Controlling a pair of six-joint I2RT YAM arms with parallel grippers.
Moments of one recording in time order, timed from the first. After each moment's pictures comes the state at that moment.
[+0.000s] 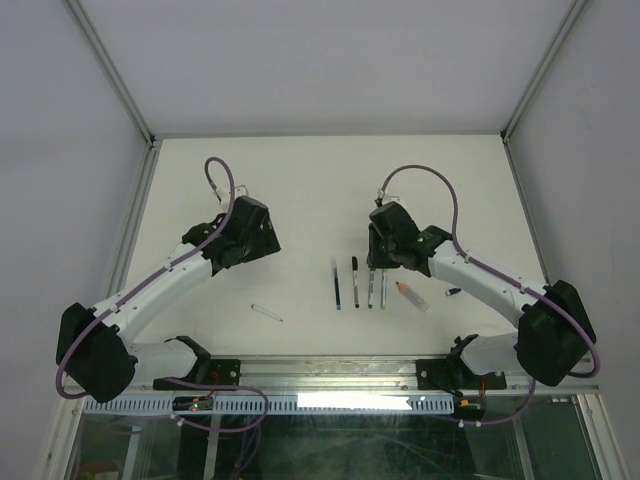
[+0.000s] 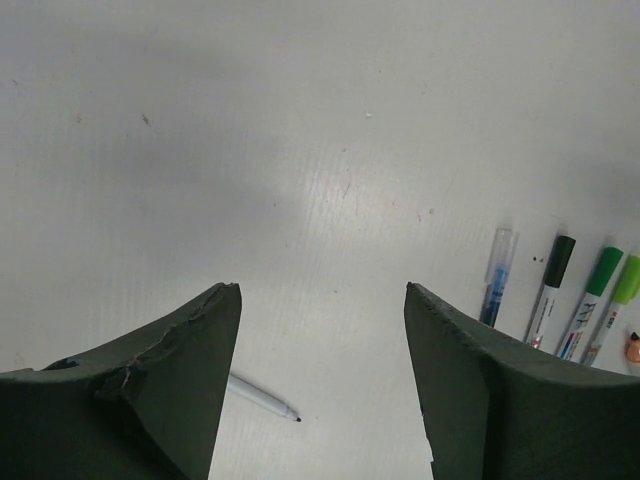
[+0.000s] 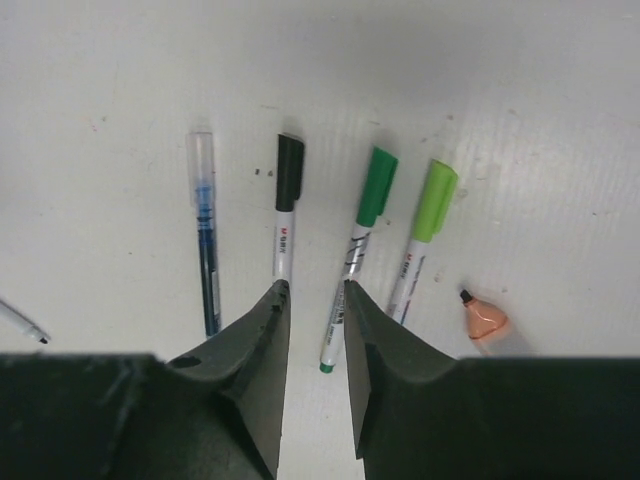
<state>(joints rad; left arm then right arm) -0.60 1.21 0.95 -0.65 -0.31 -0.81 0.71 1.33 0.91 -0.55 0.17 0.57</state>
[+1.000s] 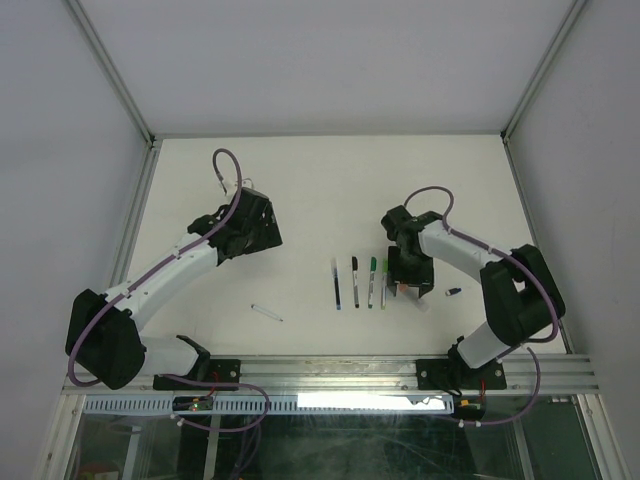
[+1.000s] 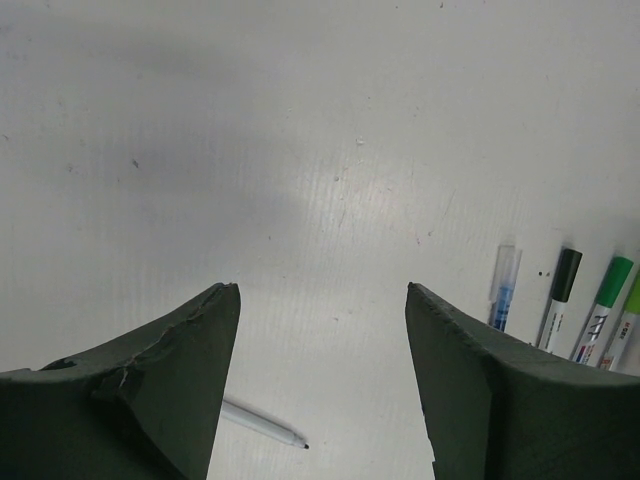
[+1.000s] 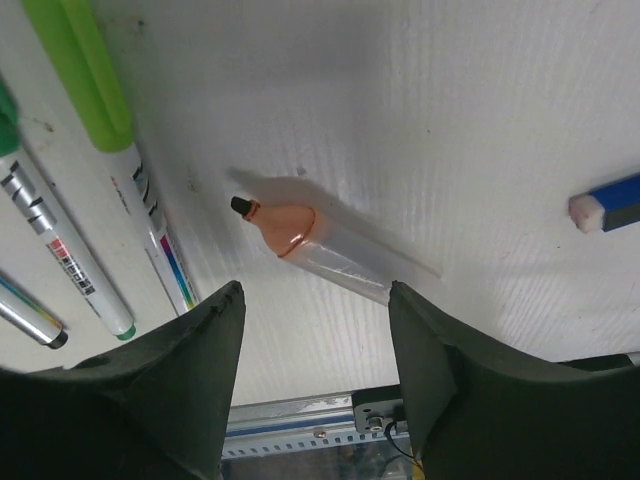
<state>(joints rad) -0.55 1.31 0.99 -0.60 -0.27 -0.71 0.51 1.55 0.95 -0.96 0.12 0.58</state>
